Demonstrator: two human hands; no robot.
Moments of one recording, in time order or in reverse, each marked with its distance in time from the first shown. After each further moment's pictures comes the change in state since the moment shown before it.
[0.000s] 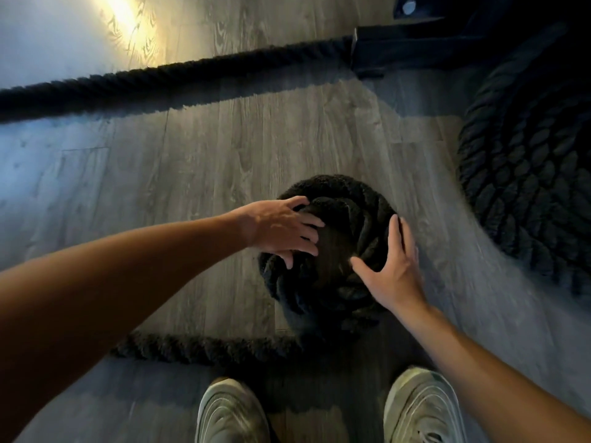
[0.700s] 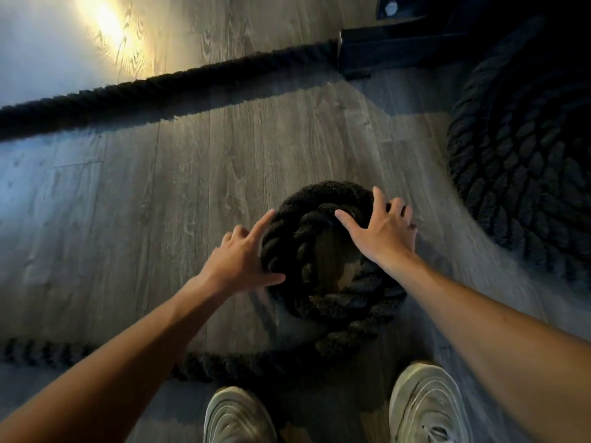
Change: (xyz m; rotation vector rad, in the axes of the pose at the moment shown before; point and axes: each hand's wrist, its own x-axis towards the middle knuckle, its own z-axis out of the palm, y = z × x) left_hand -0.049 0.072 0.029 -0.936 0.154 -1.036; right_hand 0.062 -0.036 -0.009 -0.347 -0.068 0.150
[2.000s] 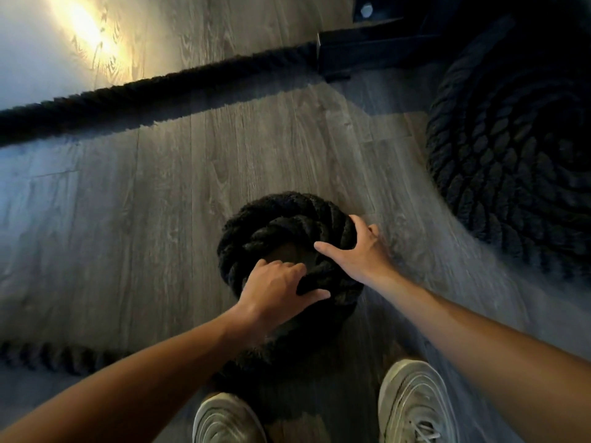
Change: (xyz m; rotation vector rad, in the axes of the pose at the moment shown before) left_hand -0.008 0.079 0.047 0.308 0.089 0.258; right_hand -0.025 0.015 0.016 0.337 -0.168 0.014
